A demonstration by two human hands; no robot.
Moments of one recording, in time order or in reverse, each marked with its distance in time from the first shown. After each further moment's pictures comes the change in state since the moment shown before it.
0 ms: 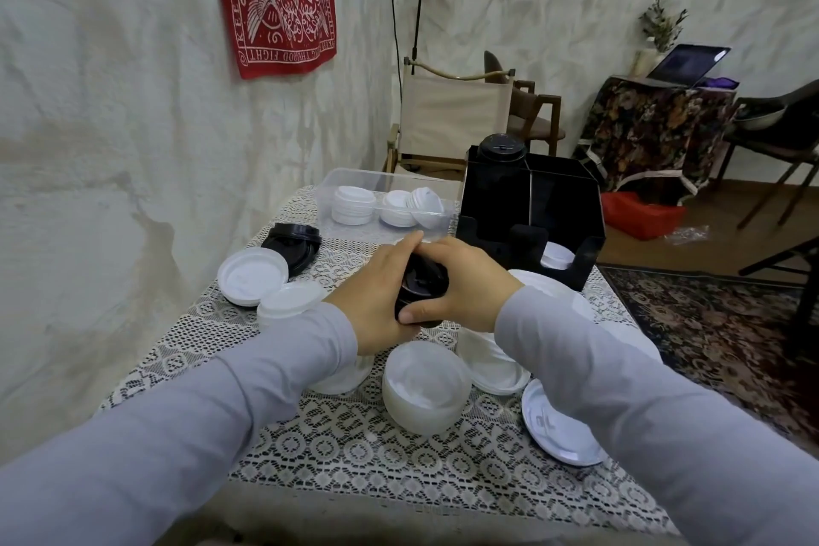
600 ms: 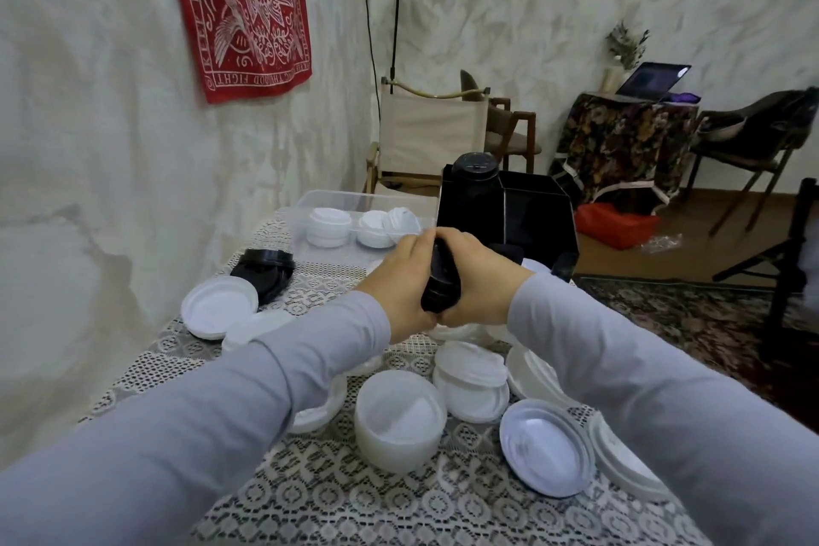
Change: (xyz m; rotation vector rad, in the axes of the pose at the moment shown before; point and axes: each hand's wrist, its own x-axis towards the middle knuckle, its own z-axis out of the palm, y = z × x) left_hand 0.056 0.038 0.005 0.034 -0.005 0.036; right_hand 0.010 0.040 -0.030 -0.079 0.001 0.124
